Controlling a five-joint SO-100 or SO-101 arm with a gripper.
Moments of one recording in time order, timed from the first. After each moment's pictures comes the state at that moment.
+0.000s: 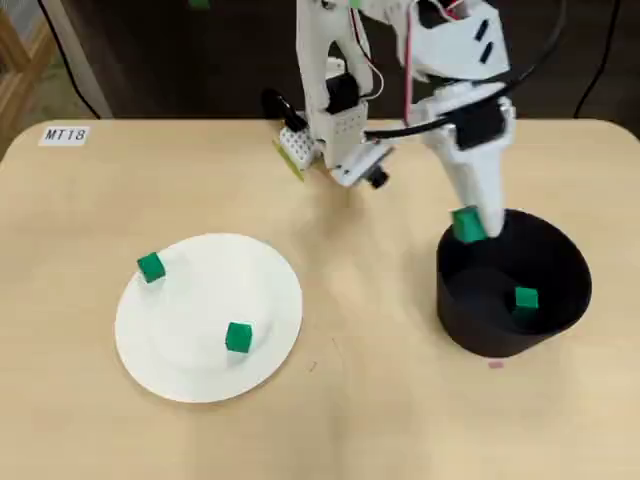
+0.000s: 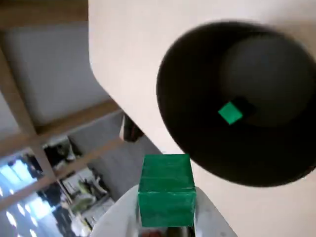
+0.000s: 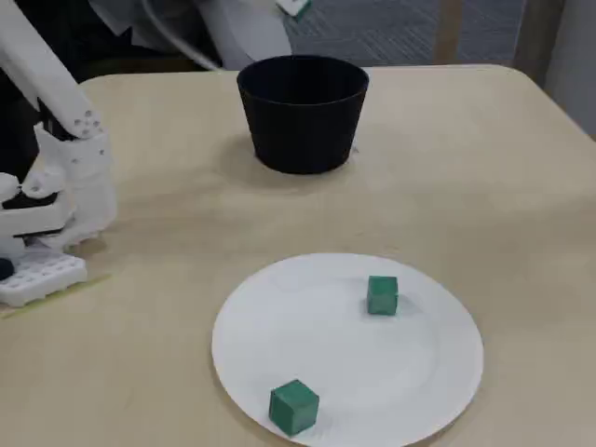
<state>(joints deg) -40.7 112.6 93.2 63.6 6.8</state>
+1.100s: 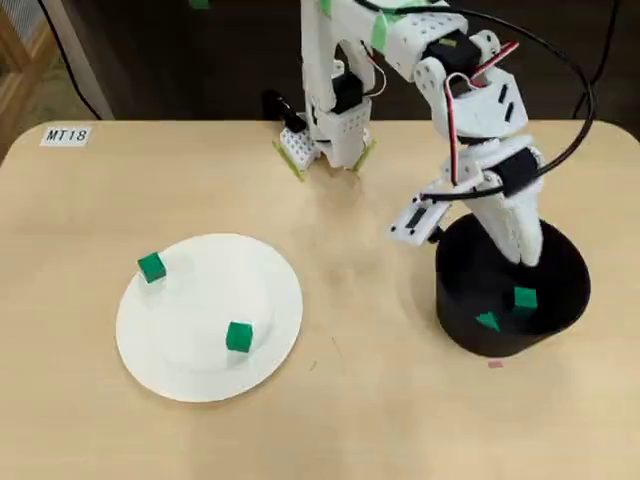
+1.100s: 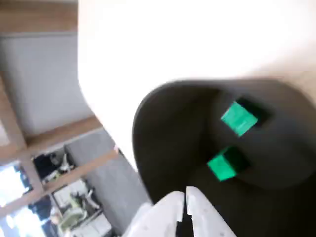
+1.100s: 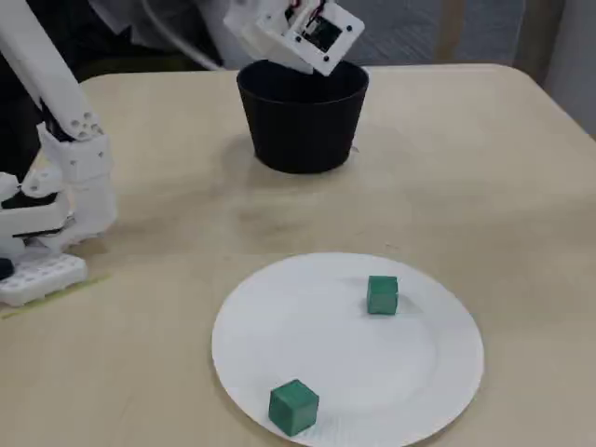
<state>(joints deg) -31.8 107.9 107.4 46.4 -0.3</state>
